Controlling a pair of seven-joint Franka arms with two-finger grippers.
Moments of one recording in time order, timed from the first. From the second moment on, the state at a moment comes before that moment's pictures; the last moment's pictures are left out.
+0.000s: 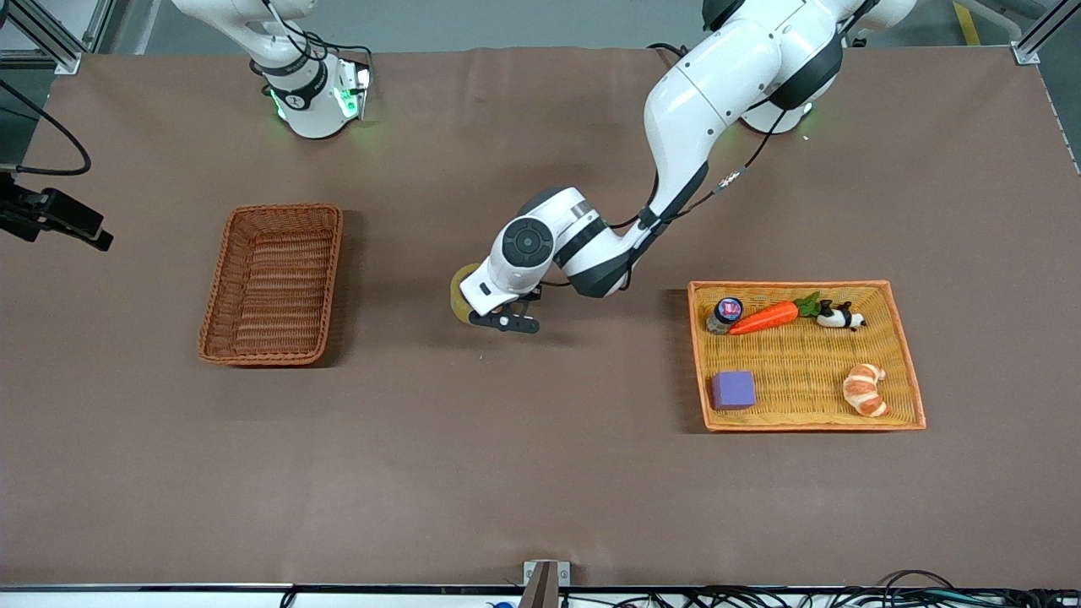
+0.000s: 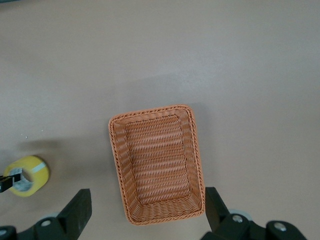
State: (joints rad) left arm -0.60 1.00 -0.39 -1.20 0.09 2.22 -0.73; right arm -0.01 0.03 -0.05 -1.51 0.01 1.56 0.09
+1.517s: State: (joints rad) left arm 0.06 0.32 -0.41 -1.33 0.01 1.68 -0.37; right arm 0.50 0.24 -0.03 -2.02 0.09 2.32 0.55
